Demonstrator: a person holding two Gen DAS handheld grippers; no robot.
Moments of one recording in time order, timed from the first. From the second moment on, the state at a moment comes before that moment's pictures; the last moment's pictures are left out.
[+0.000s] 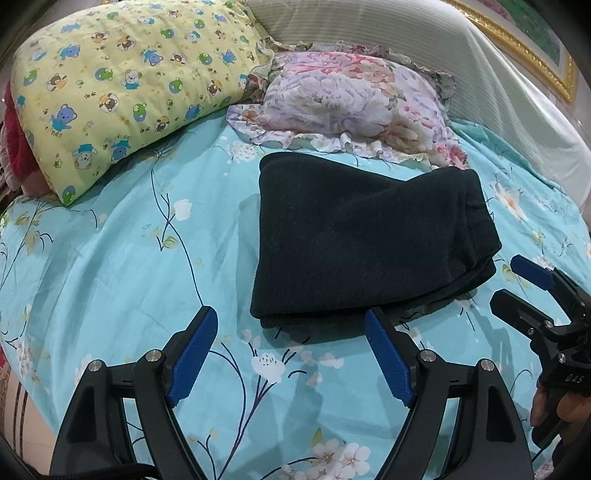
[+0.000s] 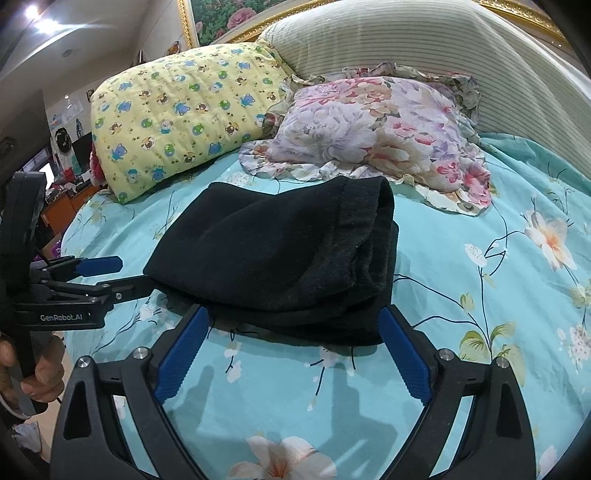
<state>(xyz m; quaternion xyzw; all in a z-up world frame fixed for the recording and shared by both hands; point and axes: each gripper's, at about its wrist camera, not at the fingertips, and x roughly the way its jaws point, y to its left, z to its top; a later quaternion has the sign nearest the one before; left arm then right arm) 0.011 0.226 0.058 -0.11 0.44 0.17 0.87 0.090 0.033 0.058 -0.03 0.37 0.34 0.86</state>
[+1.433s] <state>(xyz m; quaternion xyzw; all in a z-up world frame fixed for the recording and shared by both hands) 0.012 0.217 0.039 -0.08 0.42 0.18 0.89 0.090 0.041 0.033 -0.03 0.36 0.32 0.88</state>
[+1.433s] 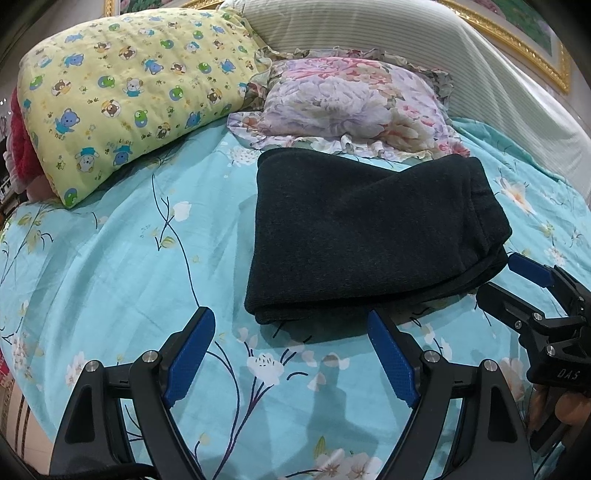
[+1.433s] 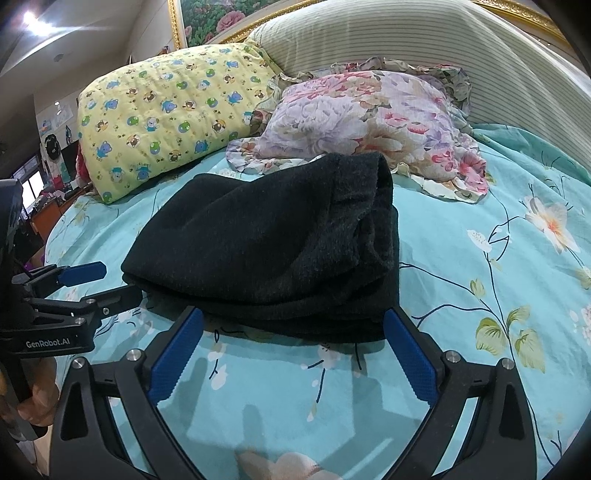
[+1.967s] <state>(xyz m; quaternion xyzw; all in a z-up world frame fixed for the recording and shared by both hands) 0.009 0.215 0.043 -0.08 0.41 0.19 0.89 0.088 0.044 0.040 -0.02 0.35 0.32 0.88</state>
